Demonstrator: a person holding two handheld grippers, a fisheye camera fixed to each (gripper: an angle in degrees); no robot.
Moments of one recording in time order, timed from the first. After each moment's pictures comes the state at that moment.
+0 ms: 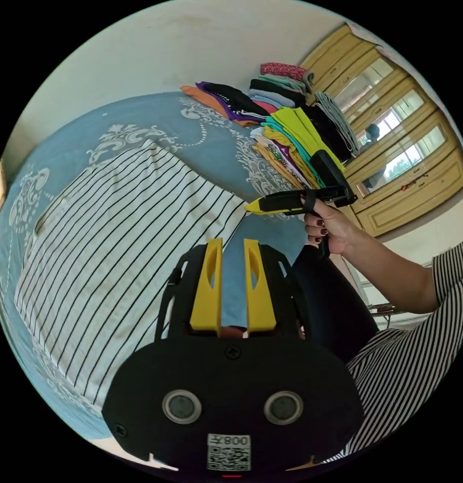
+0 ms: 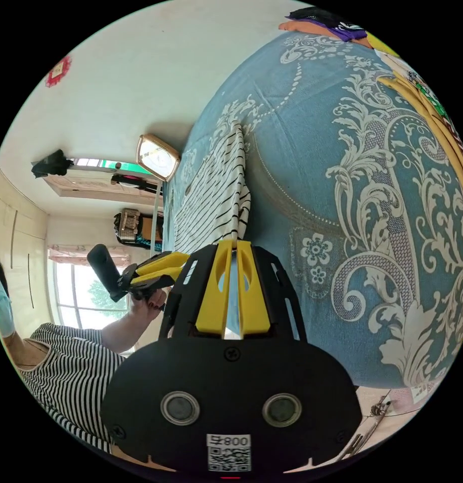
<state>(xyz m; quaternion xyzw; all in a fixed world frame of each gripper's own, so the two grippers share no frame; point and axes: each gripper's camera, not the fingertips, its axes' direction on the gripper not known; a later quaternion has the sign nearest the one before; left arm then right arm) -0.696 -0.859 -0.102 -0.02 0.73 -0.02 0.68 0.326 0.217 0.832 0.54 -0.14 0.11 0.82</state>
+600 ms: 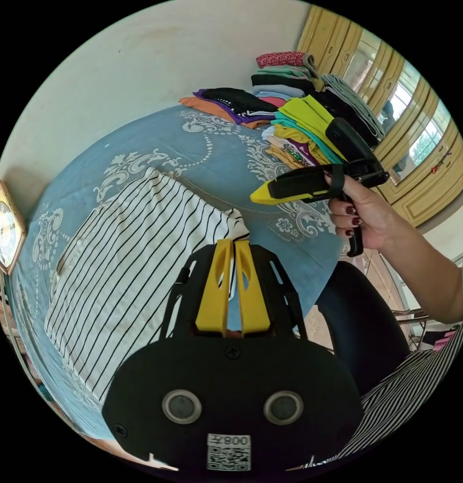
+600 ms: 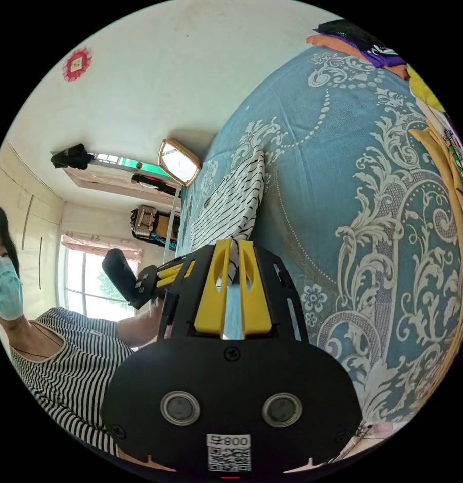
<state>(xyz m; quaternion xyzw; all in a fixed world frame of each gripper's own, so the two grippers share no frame) -0.703 -1.007 -0.185 0.00 0.65 -0.01 0.76 0.352 0.165 0.771 0.56 -0.15 0.05 0.81</state>
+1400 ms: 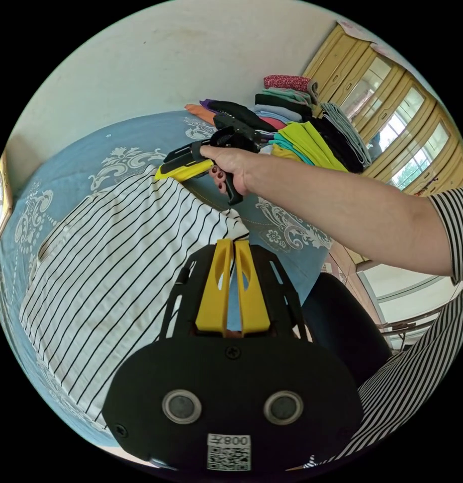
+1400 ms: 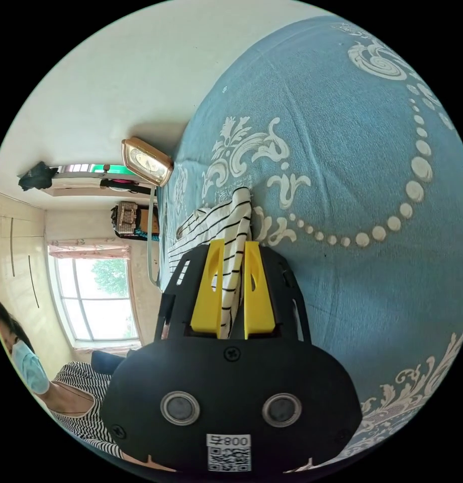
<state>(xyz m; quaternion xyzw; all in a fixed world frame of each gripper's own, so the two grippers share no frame) -0.717 -1.003 -0.157 0.01 0.70 -0.07 0.71 0.354 -0.075 0.609 0.48 -0.14 0.09 0.86</state>
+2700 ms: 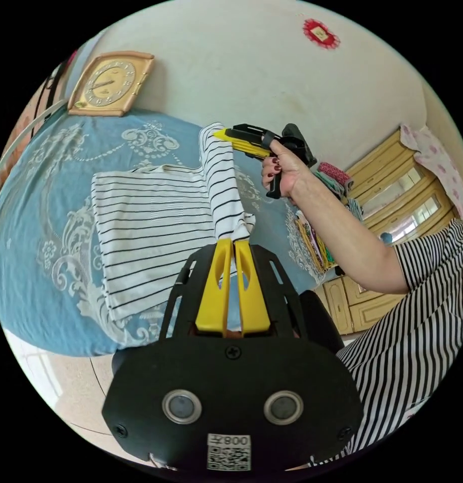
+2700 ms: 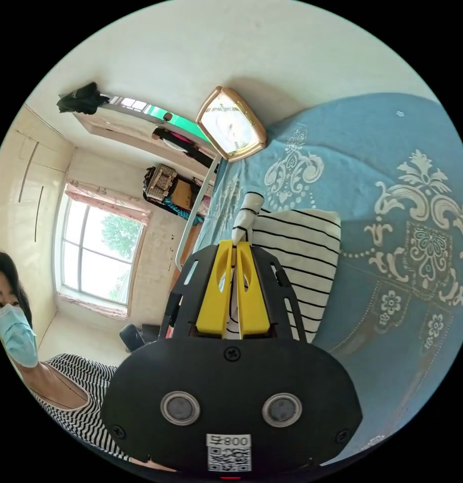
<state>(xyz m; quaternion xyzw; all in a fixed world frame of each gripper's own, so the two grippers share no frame) -0.792 -0.527 0.042 -0.06 0.68 -0.34 0.65 -0.085 -0.296 0.495 0.49 -0.09 -0.08 0.86</state>
